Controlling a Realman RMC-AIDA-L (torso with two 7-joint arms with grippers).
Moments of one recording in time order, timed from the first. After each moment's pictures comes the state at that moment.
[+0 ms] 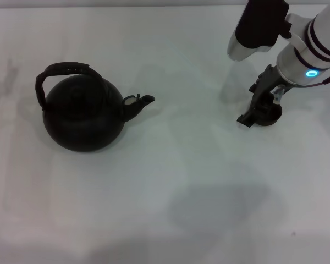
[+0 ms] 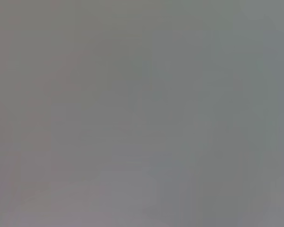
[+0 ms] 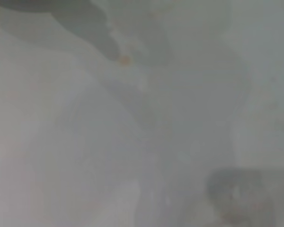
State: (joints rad) left arm -0.40 -2.07 2.09 0.08 -0.82 1.15 -0.34; right arm 0.77 2.02 -1.64 -0.94 0.56 1.26 -0.77
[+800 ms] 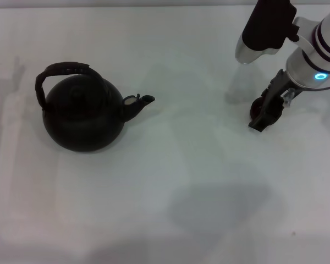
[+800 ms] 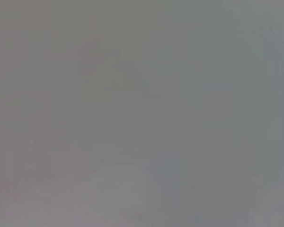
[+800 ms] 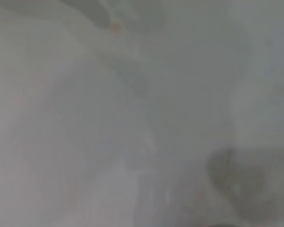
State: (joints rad) left arm -0.40 -2.08 2.10 0.11 -0.82 1.15 -0.34; right arm 0.77 2.01 -1.63 -0.95 0.52 1.30 -0.74
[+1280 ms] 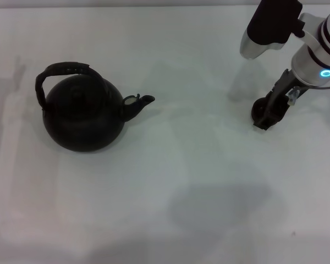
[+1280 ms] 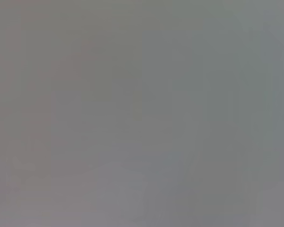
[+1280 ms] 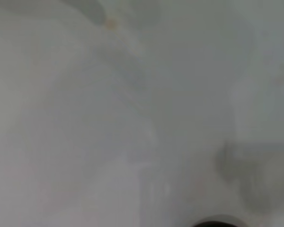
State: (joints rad) left arm -0.40 -2.08 2.10 0.11 -0.81 1.15 -0.34; right arm 0.78 2.01 -1.59 -0.95 0.51 1.35 -0.73
